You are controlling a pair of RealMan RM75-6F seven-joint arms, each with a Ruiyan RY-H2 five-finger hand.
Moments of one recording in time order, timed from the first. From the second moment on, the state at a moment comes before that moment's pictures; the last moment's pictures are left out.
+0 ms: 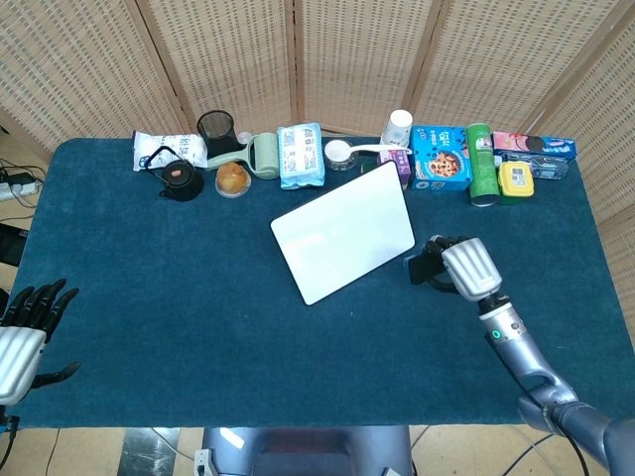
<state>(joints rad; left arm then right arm) -0.09 -0.97 0.04 -1.77 1.61 1.45 0.10 0.60 -1.60 0.12 -0.90 -1.56 1.29 0.20</state>
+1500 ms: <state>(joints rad) -0.11 -0.92 0.04 -1.73 1.63 1.44 -0.06 0.90 -2.07 0.58 -0.95 -0.88 1.23 -0.47</state>
